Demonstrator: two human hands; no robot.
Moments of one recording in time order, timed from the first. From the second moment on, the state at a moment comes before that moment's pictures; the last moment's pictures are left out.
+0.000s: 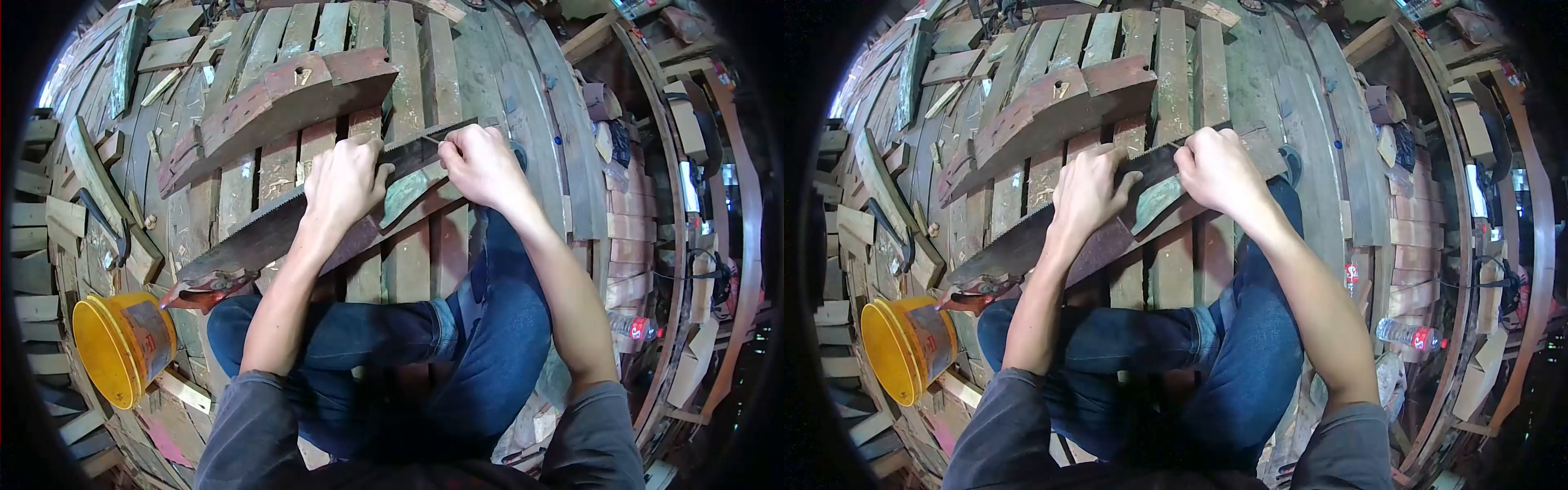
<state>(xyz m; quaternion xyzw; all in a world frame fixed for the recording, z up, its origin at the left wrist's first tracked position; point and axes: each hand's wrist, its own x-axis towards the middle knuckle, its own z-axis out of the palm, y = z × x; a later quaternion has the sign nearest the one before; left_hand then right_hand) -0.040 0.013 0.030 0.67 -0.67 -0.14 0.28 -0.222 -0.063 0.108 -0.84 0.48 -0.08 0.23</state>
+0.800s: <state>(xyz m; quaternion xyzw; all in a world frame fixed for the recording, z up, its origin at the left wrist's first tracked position) -0.040 0.012 0.030 0.68 -0.67 -0.15 0.27 -0.222 -0.060 0.104 -0.87 0.45 -0.07 0.17</state>
